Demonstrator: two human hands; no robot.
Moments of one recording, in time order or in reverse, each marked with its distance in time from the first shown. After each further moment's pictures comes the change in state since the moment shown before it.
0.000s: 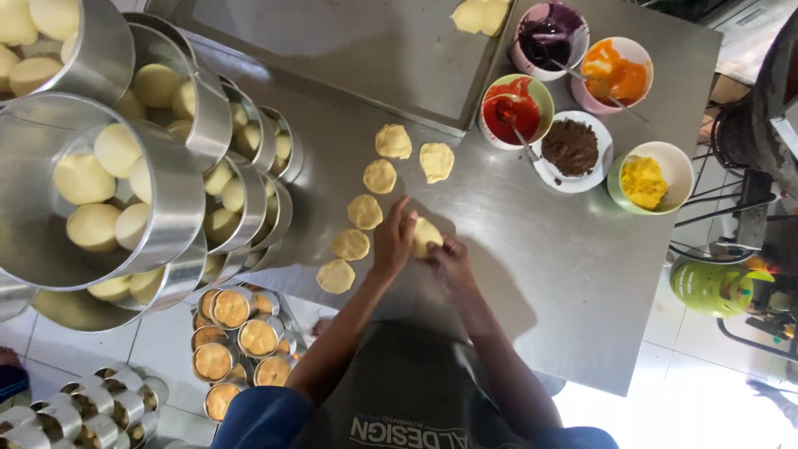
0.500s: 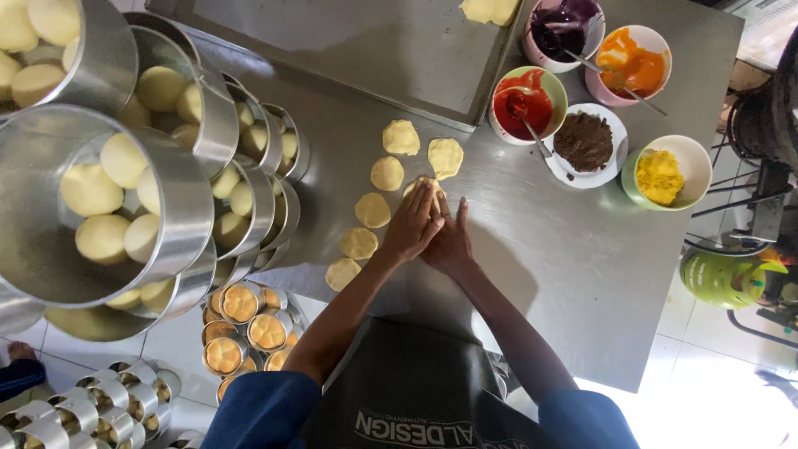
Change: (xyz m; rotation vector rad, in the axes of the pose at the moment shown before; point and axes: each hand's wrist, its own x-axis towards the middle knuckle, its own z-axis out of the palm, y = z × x) left_hand 0.032 -0.033 0.015 0.335 -0.177 0.663; right_hand 0.007 -0.049 0.055 -2.231 -0.278 -0.630
